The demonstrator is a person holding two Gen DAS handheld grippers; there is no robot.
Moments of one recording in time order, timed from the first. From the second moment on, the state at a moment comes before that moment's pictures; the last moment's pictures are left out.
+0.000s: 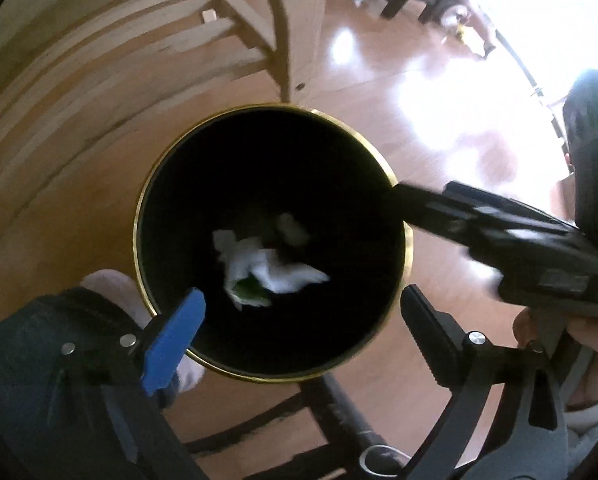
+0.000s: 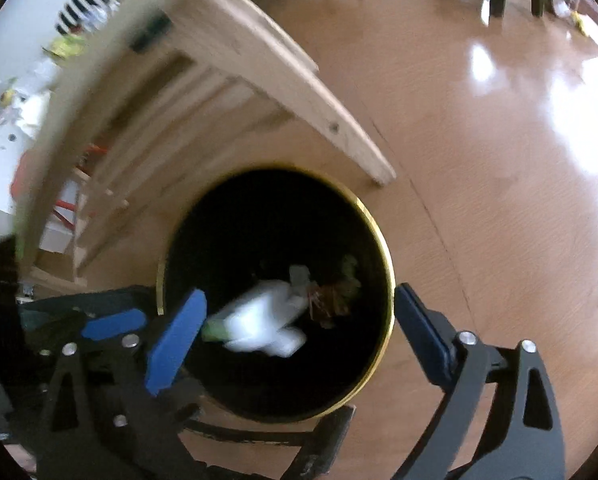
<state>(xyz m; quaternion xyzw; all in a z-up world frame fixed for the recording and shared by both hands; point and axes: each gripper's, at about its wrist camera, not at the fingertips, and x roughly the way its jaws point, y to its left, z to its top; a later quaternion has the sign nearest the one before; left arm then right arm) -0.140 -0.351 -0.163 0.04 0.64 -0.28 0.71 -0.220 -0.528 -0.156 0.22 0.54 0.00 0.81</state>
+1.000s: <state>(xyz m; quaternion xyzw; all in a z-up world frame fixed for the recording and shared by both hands) 0.044 -0.141 -0.010 0.04 0.50 -0.06 0.87 -0.012 -0.390 -0.047 0.02 0.46 0.06 0.89</state>
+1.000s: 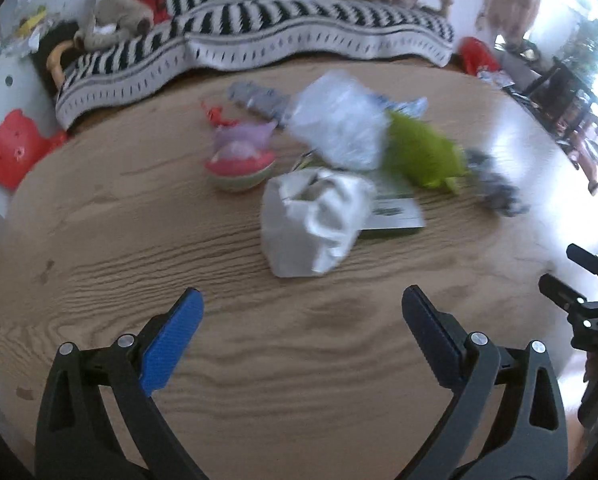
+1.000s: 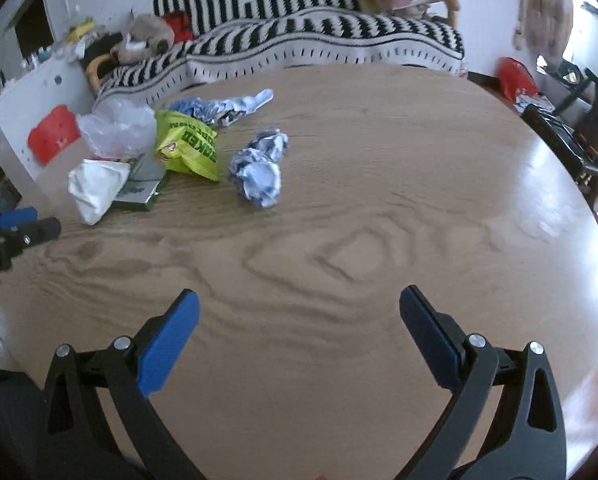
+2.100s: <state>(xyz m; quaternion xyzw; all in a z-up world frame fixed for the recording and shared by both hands) 0.093 -0.131 -0.049 0.04 0.46 -0.08 0.88 0.075 -0.368 -0.051 -0.01 0.45 0.07 0.89</state>
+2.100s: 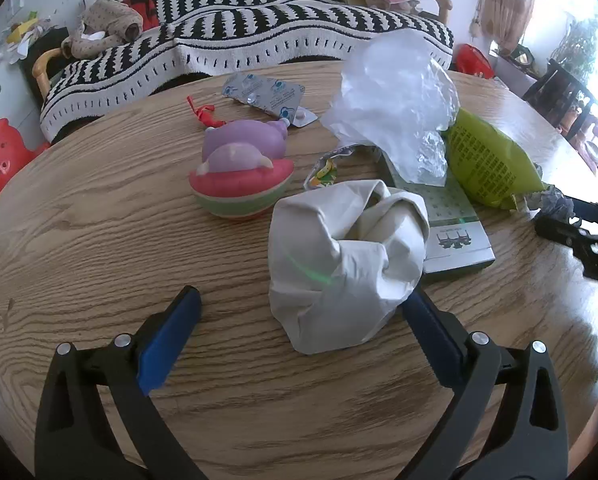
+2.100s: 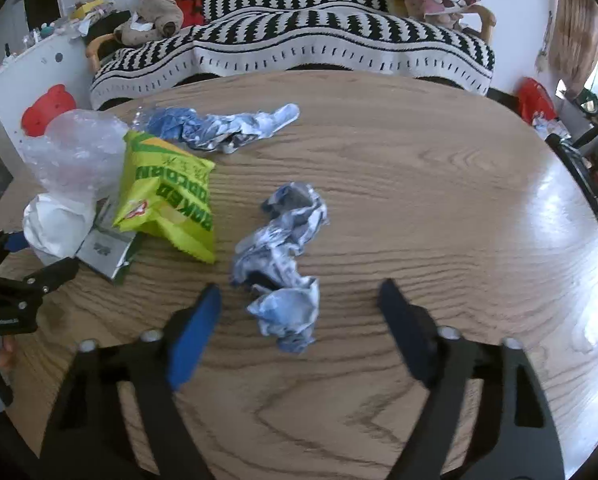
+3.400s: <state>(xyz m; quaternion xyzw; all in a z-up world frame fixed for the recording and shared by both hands) 0.053 -0.131 0.017 0.00 0.38 -0.12 0.92 0.021 -0.370 -0.019 0.04 0.40 0.03 0.92</state>
